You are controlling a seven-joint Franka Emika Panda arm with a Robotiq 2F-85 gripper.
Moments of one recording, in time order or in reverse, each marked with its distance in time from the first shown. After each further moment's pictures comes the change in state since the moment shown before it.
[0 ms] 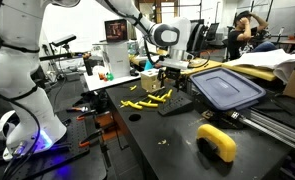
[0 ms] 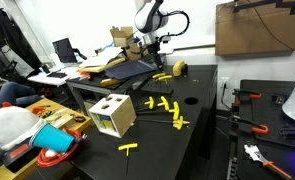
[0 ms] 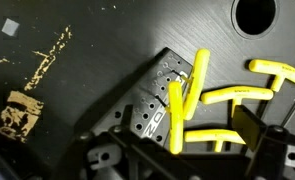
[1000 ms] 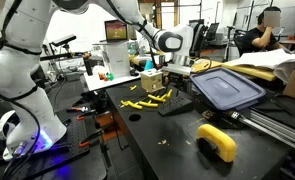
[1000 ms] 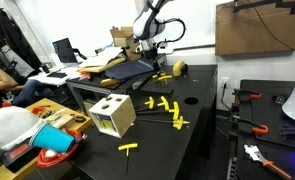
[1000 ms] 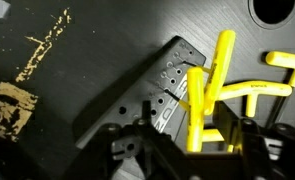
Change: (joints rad) arm 0.002 0.104 0.009 0.093 -0.001 0.000 0.000
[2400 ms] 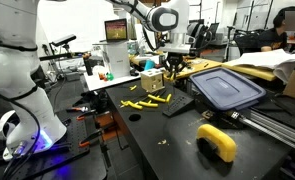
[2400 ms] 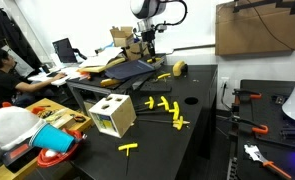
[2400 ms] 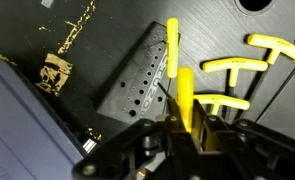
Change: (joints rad) arm -0.003 -0.201 0.007 -0.072 0.014 -0.002 -0.001
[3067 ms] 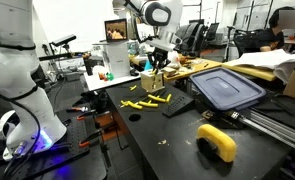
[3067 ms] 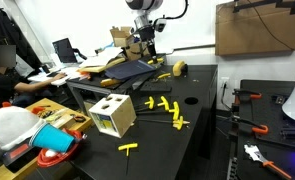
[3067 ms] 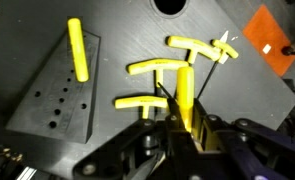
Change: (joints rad) arm 0.023 -0.067 0.048 -0.039 0.115 -0.239 0.036
